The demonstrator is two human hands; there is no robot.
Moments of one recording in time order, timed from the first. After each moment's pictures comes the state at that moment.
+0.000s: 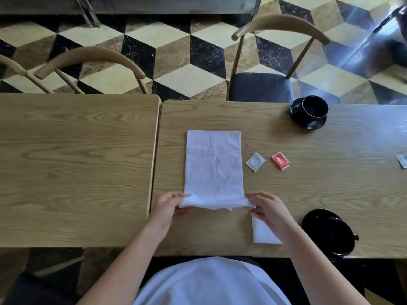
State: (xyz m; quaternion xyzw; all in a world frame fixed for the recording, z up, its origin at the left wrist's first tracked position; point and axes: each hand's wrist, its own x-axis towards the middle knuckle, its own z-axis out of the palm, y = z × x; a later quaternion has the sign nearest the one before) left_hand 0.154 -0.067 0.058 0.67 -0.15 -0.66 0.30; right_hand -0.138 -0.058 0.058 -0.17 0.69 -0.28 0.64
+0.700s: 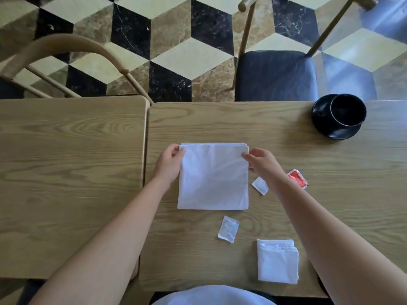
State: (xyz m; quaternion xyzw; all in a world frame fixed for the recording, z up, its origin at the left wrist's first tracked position) left_hand 0.128 -0.284 -0.017 0.73 -0.37 -0.53 0.24; right_hand -0.149 -0.277 -0.010 -0.32 0.72 -0.19 0.58
